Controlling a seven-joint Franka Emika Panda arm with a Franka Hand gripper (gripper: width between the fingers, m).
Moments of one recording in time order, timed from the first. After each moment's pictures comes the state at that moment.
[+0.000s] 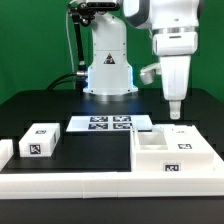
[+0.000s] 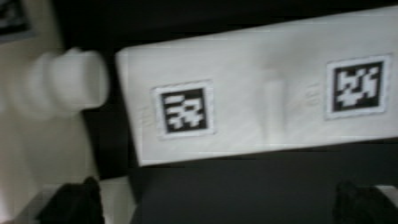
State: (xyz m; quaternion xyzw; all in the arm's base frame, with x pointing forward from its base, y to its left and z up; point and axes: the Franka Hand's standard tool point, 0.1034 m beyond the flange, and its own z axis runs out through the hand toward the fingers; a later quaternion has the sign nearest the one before) arm 0.450 0.133 0.056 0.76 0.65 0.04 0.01
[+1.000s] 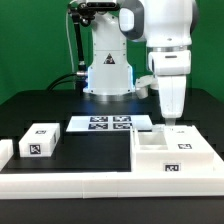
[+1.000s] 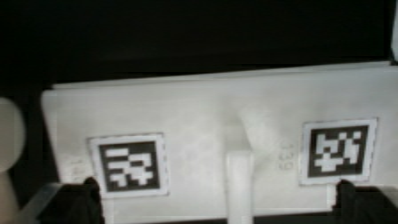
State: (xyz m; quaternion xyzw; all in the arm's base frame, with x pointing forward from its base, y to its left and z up) arm 0.437 0.126 0.025 0.73 0.68 0.02 -0.01
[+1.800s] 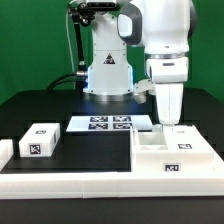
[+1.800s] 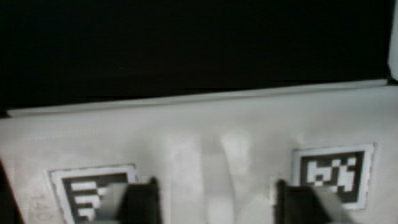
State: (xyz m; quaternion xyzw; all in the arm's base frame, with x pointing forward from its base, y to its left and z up) arm 0.432 0.123 0.016 0.73 0.68 0.01 -0.02
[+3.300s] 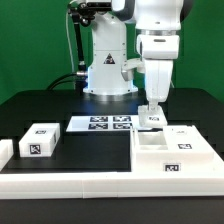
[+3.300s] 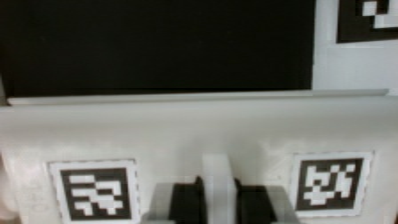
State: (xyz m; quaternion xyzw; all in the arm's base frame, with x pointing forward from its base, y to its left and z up) arm 0.427 0.091 0.058 0.72 0.69 -0.03 0.00
